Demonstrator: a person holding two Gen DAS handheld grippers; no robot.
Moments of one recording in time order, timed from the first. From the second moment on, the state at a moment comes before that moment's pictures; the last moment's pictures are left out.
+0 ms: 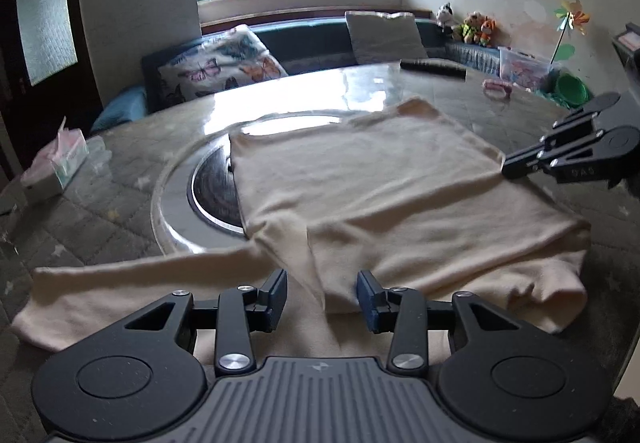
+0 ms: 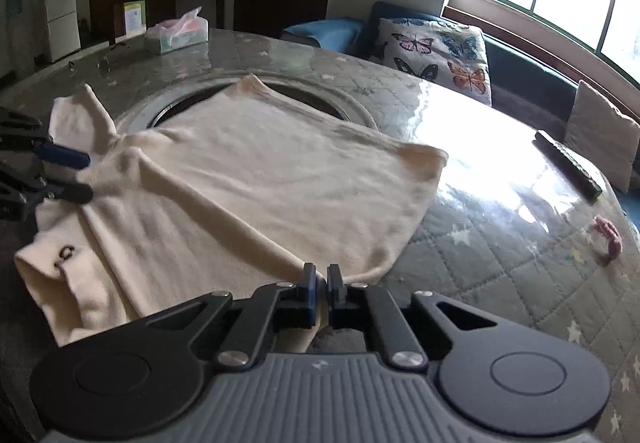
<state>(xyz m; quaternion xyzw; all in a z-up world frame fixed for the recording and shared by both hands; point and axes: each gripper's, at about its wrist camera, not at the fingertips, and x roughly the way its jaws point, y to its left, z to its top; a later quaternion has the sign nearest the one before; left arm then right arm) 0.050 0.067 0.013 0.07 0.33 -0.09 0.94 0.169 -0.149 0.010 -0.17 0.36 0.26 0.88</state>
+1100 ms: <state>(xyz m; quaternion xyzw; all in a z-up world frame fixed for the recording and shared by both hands) 0.040 0.202 0.017 -0.03 0.32 0.12 0.94 0.134 -0.009 0.003 -0.18 0.34 0.41 0.83</state>
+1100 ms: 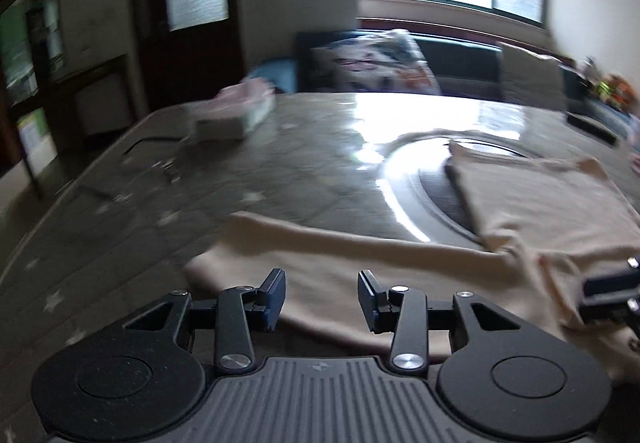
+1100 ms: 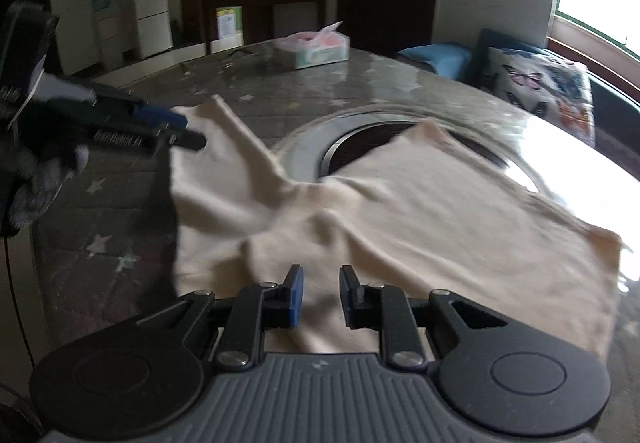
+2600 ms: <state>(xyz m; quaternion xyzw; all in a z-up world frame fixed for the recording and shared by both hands) 0.045 0.016 0.066 0.01 0.25 -0.20 0.95 0.132 -0.131 0.049 -0.08 0.33 0.31 0.89</state>
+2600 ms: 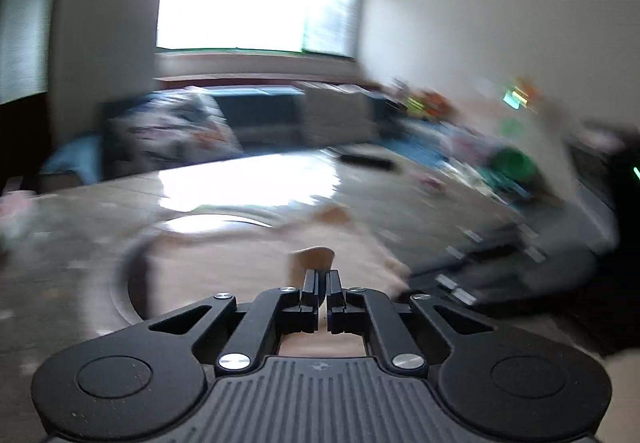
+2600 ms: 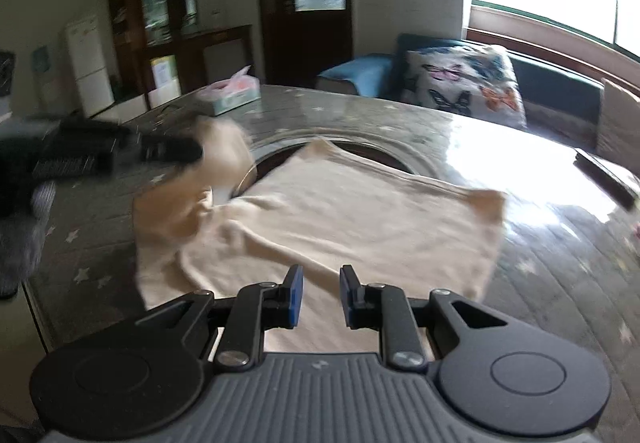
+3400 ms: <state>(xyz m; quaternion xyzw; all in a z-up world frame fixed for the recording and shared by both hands) -0.001 0.100 0.032 0.08 0.33 -0.07 0.94 0.138 -0.131 0.004 0.00 0.42 0.31 0.86</state>
